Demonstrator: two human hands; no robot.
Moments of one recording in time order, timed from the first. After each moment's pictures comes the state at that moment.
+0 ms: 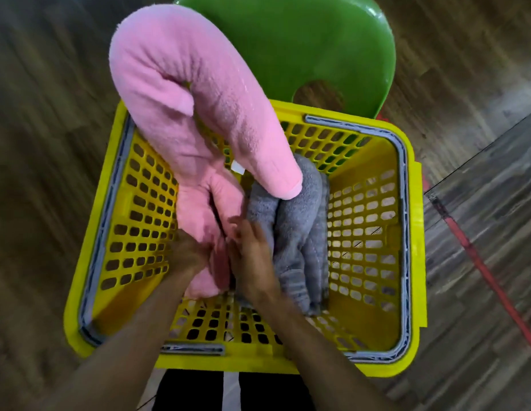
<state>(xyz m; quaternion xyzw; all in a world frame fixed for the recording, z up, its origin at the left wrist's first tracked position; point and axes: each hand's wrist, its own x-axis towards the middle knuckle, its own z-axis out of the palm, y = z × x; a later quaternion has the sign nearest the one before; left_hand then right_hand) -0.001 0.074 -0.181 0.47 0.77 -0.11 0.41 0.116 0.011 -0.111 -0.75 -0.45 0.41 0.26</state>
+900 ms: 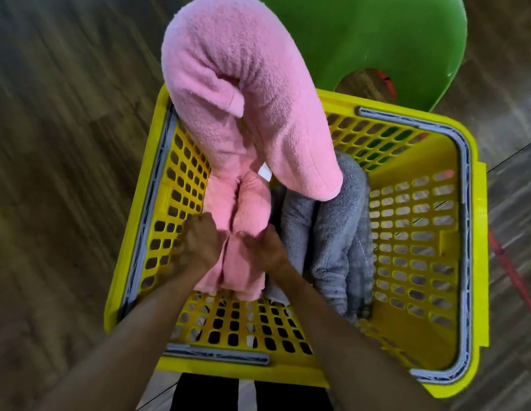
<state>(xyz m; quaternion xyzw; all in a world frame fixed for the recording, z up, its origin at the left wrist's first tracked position) -0.033 0.101 -0.172 0.67 0.65 -0.18 0.30 0.092 0.041 -0.189 -0.78 -0.23 0.57 0.15</state>
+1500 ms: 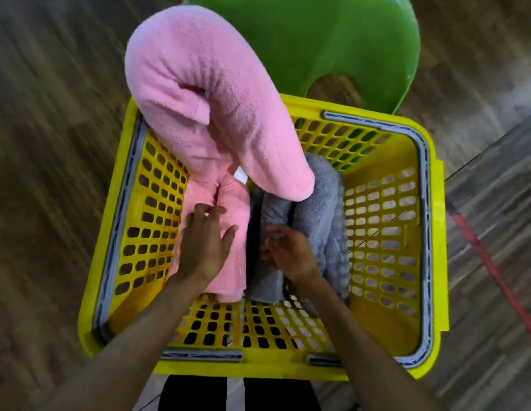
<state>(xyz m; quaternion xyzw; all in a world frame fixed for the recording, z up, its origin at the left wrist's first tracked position) -0.002 0.079 -0.154 0.74 0.59 0.05 0.30 0.159 0.012 -0.145 -0.79 -0.28 0.52 0.19</state>
